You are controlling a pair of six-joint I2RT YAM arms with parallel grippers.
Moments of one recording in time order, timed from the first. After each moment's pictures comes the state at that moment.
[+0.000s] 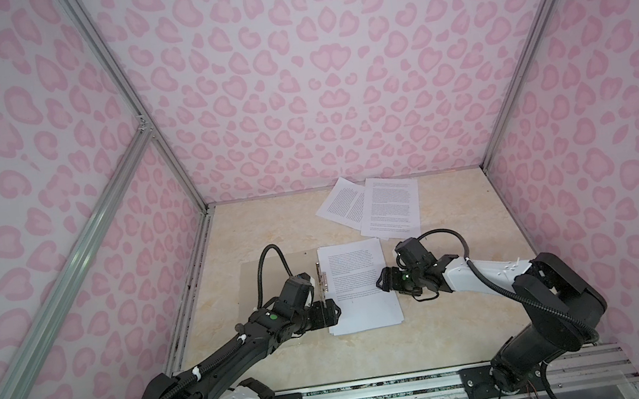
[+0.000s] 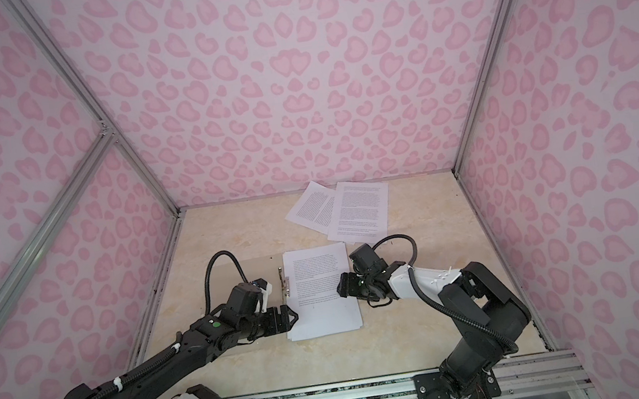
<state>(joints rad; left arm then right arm) -0.61 1.15 0.52 -0.34 0.21 -0.65 0.61 1.58 0.76 -0.20 -0.18 0.80</state>
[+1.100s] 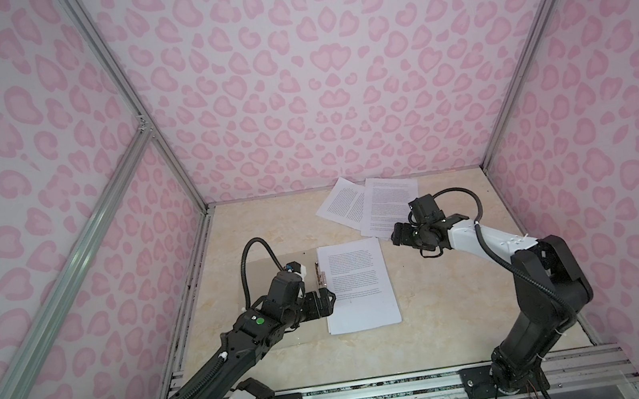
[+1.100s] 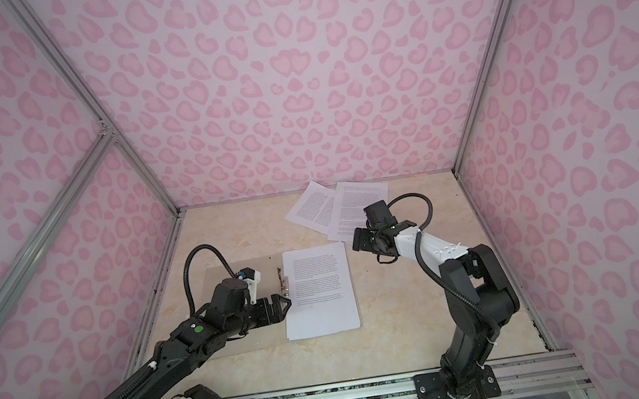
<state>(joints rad) -0.59 0.97 0.61 -0.45 0.13 -0.63 0.31 1.78 1.22 -0.41 -0.06 0.54</state>
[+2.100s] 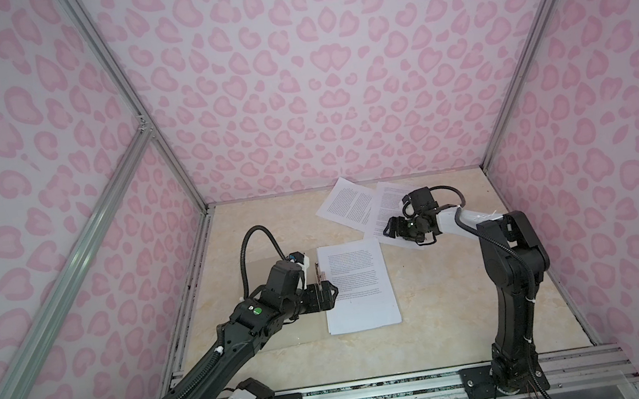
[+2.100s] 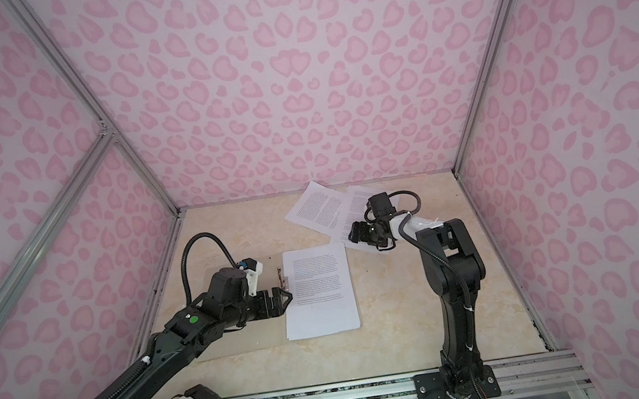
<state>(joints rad) -0.59 1.03 0.75 -0.54 0.17 -0.56 0.21 1.98 1.24 -0.28 -0.35 0.46</state>
